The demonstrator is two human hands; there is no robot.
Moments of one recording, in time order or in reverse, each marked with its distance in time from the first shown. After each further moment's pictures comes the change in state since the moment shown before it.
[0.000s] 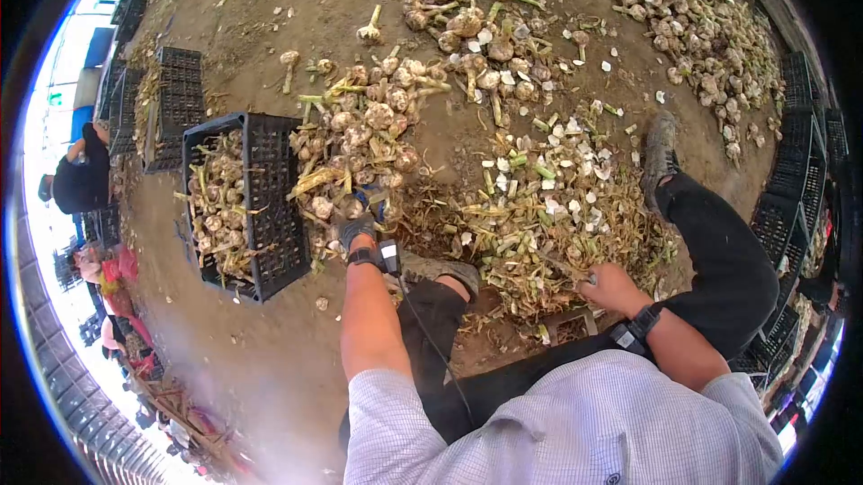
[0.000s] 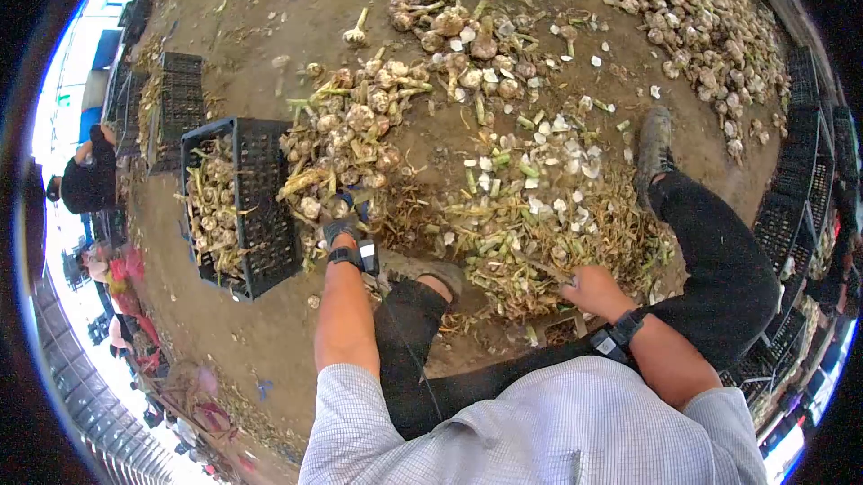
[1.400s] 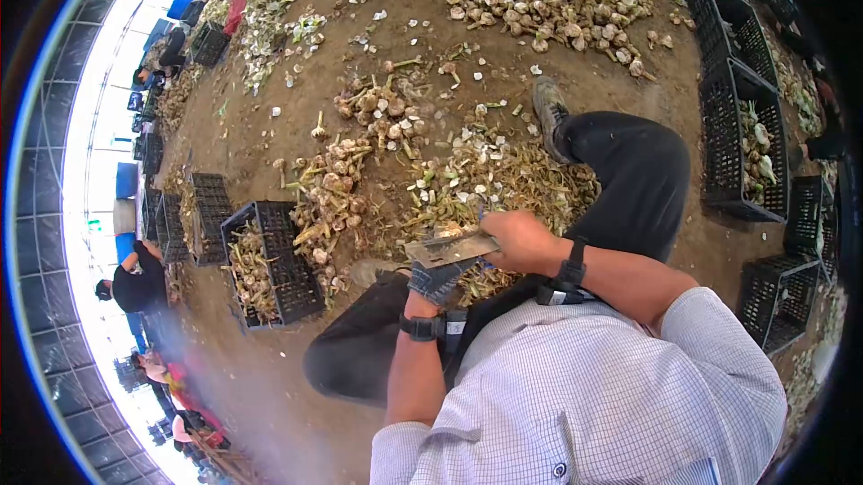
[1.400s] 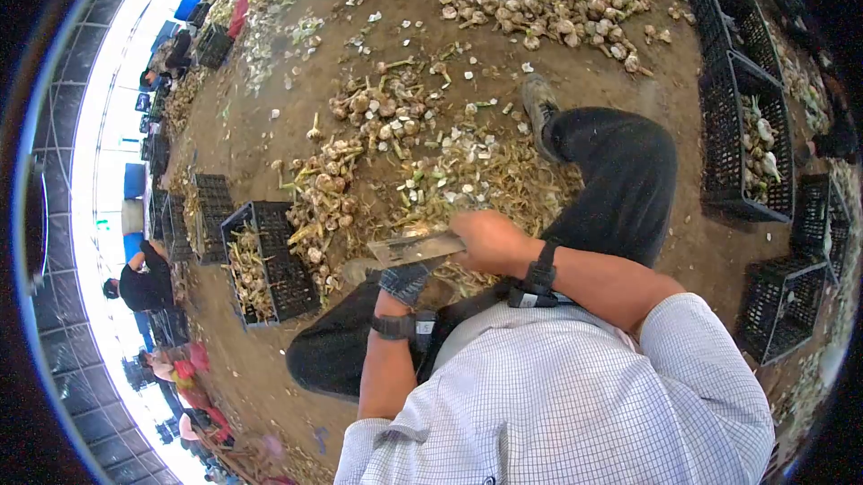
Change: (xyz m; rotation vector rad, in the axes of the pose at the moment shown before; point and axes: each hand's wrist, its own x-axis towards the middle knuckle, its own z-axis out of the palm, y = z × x) left_hand -0.457 -0.101 0.024 0.691 -0.577 1.921; right_hand -0.145 -0.017 -0.052 0.203 0.587 -0.638
